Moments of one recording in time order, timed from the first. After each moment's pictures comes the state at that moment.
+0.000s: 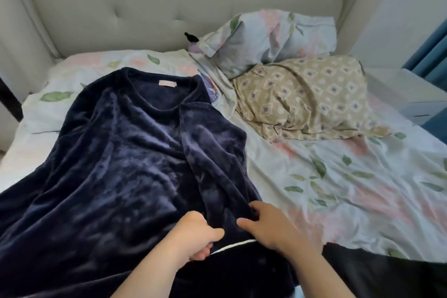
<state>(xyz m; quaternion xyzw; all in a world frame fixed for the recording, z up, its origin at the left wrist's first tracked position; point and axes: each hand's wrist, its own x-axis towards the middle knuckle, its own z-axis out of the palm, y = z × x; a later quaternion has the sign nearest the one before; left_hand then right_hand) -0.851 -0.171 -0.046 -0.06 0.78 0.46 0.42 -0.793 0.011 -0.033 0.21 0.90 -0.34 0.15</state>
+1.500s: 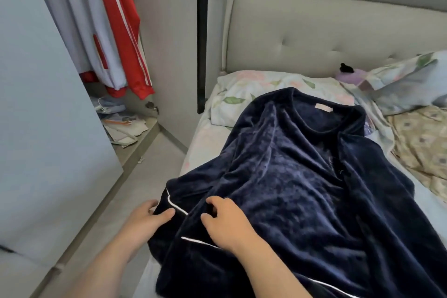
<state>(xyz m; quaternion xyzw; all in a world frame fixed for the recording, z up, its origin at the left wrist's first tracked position) -0.856 -0.582 -0.088 -0.28 0.77 0.55 0.16 -0.882 -0.376 -0.067 -0.07 0.91 -0.36 0.22</state>
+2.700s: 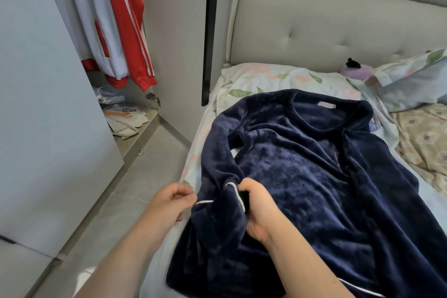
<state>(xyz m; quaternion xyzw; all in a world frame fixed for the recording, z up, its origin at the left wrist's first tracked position) -0.853 -0.553 -0.056 -0.20 0.67 0.71 0.09 -0.896 -0.367 -0.044 0.21 0.49 -0.78 0.32</state>
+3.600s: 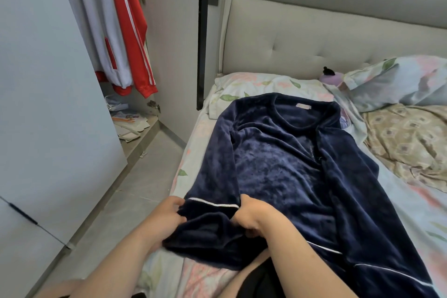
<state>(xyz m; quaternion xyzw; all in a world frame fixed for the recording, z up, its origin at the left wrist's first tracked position) -0.788 -0.533 -0.061 -0.22 0.75 0.59 0.18 -0.841 -0.320 -0.034 0.08 0.88 -0.30 0.37</state>
